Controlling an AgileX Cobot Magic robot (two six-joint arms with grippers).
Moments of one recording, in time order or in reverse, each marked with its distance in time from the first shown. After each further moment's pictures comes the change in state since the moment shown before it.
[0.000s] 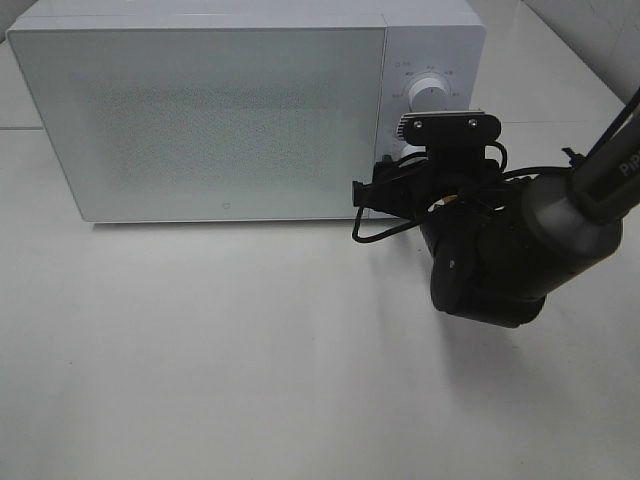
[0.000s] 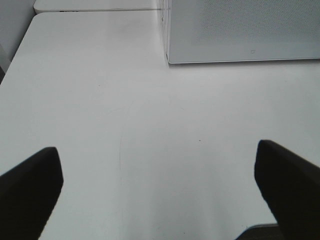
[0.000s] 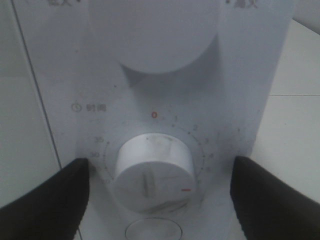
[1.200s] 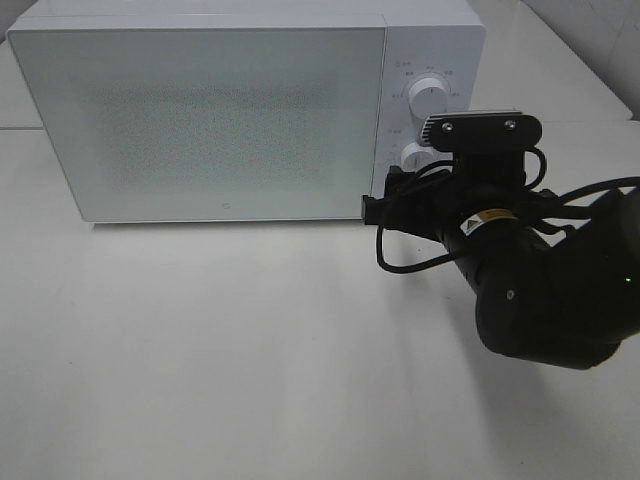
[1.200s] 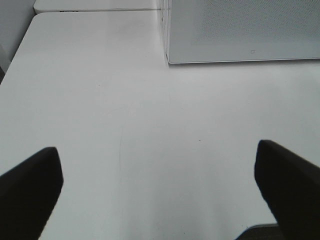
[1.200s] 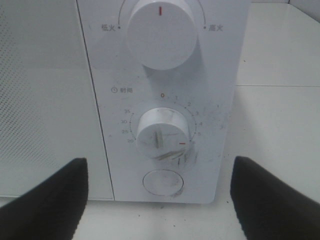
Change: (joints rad) left arm 0.000 0.000 0.000 0.000 0.000 0.000; right arm 0.097 -0.207 0.197 0.049 0.035 0.000
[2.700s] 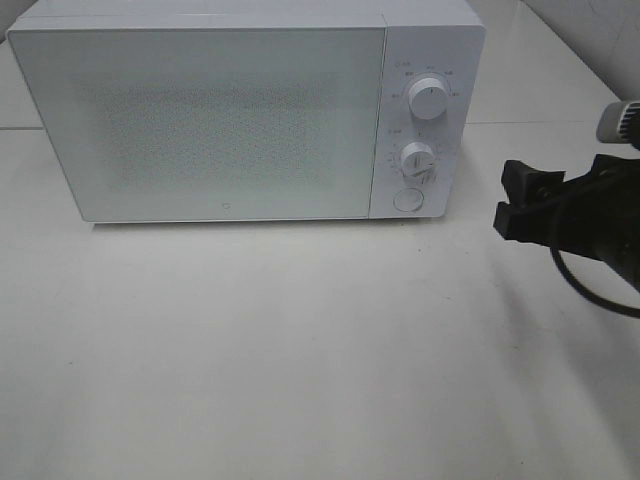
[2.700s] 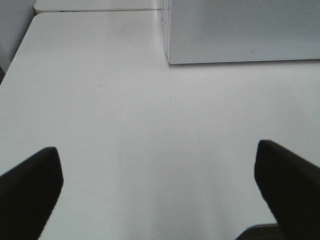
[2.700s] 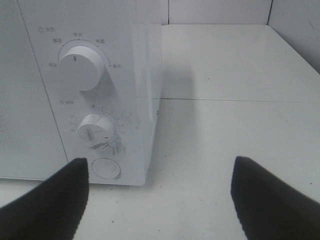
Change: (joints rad) left arm 0.000 0.000 0.000 0.000 0.000 0.000; right arm -0.171 -0.493 0.373 -0.209 0.107 0.014
